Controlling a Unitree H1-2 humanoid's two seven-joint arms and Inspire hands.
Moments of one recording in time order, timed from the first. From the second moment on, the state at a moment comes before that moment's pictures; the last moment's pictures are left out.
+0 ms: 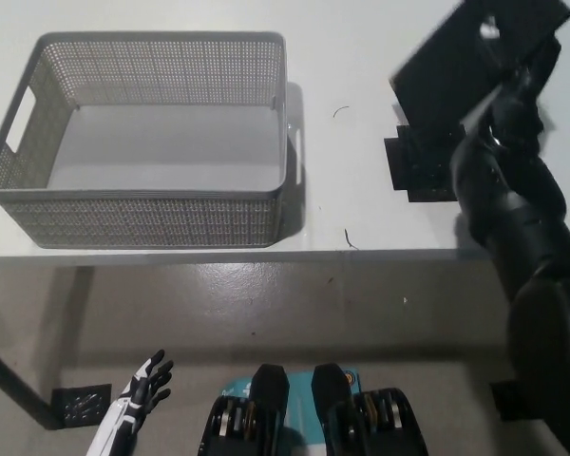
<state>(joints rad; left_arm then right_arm) 0.12 0.16 -0.01 0.10 0.00 -0.20 -0.13 -1.21 -0.06 -0.34 1.18 0.14 -0.26 -0.54</state>
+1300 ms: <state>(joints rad) 0.12 0.17 -0.05 0.10 0.02 -0.20 -0.16 -1.28 0.23 0.20 1.13 -0.22 -0.21 -0.66</state>
